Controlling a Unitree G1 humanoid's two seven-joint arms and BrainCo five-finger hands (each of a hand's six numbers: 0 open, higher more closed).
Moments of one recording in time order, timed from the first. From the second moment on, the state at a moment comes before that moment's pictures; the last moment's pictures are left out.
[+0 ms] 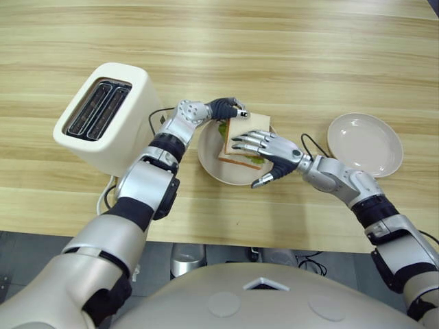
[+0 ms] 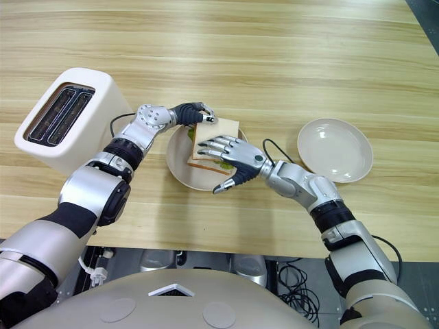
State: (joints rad) left arm -0.94 0.10 -0.24 1.22 0.27 -0.16 -0.56; right arm -0.38 -0.56 0.47 0.46 -0.83 -0.80 -0.10
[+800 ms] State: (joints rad) left arm -1.02 0.16 -0.41 1.22 0.53 -0.23 -0.18; right arm -0.37 -0.56 0.49 0.45 -0.67 -0.74 0.18
